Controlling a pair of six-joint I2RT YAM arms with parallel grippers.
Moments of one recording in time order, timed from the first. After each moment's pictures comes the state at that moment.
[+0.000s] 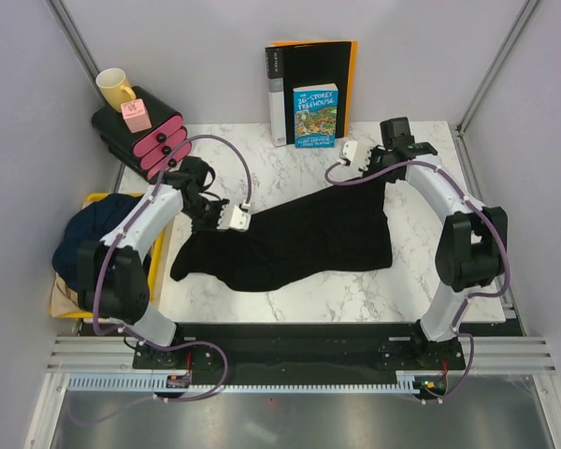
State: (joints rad) left arm -0.22 1.52 1.22 -1.08 0.41 1.57; right arm 0.17 1.76 1.51 -0.71 -0.08 -1.17
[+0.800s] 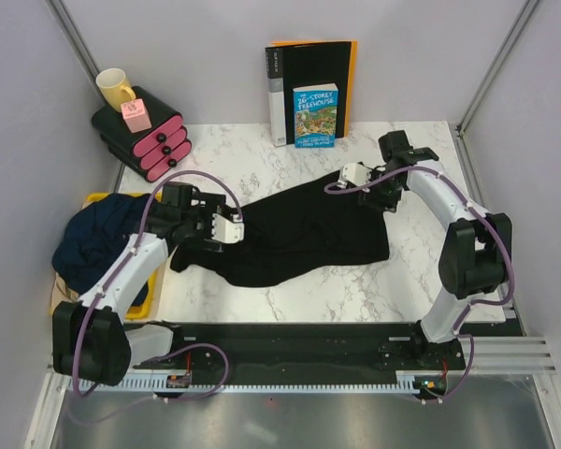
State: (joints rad) left arm -0.20 1.20 0.85 -0.46 0.25 1.47; right arm 0.18 1.76 1.47 -0.86 -0.12 -1.17
